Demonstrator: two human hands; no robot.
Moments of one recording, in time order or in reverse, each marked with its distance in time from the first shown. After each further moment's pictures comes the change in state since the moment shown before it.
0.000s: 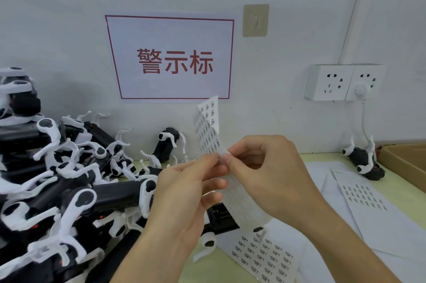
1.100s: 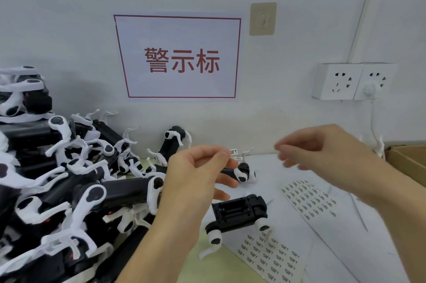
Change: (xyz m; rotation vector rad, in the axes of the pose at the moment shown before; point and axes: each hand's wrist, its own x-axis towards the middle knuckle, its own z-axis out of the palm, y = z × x) left_hand 0.003 0.000 -0.007 0.311 -0.057 0.208; right_hand 0.011 0.021 -0.074 -0.164 -0.120 0.294
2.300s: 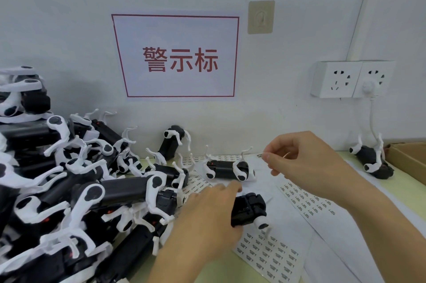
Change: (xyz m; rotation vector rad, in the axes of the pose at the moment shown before) left_hand 0.001 -0.048 0.001 1.331 -0.400 0.221; right_hand 0.008 0.003 0.029 -0.103 0.040 -0.035
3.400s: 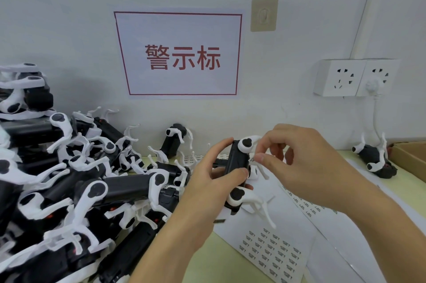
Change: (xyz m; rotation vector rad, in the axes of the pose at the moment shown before) left_hand 0.008 0.000 -0.015 -1.390 0.138 -0.067; right_hand -0.009 -0.013 0.003 -0.135 0.029 -0.345
